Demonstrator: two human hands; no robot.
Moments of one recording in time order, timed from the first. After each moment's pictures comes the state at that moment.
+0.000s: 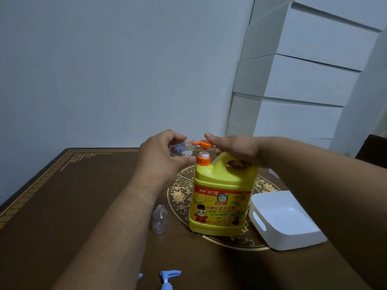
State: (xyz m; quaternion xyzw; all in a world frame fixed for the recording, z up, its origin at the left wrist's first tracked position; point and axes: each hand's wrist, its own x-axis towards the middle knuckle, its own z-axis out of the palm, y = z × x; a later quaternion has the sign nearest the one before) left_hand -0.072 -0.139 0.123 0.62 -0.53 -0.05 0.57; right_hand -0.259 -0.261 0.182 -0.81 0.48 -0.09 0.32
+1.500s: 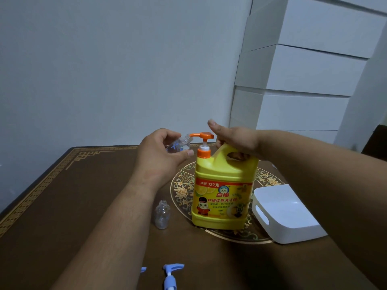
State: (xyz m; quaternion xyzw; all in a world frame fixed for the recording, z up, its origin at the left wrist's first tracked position) left_hand -0.069 -0.144 0.116 0.63 -0.50 -0.07 0.60; right_hand -0.256 -0.275 0.179 -0.82 0.48 -0.10 0.30
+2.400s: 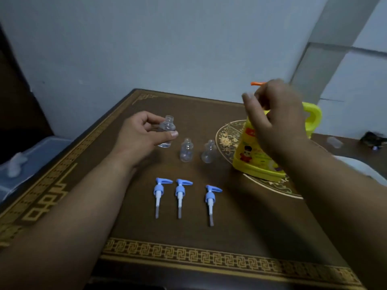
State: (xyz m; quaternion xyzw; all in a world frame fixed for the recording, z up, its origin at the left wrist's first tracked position) left_hand -0.008 0.019 0.042 0.67 -0.33 -0.17 0.65; right_hand -0.237 -0.142 0.117 -0.84 0.20 -0.50 0.01
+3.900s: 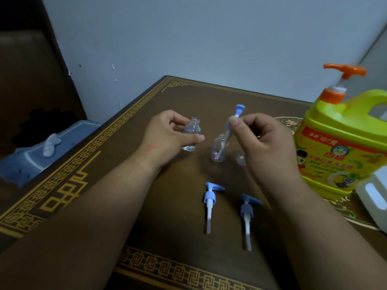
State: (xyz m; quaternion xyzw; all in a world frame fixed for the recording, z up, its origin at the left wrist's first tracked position) left_hand 0.019 0.007 0.009 0.73 -0.29 -0.16 0.60; right_hand -0.162 -0.094 0.043 -0.78 0.22 -0.43 0.40
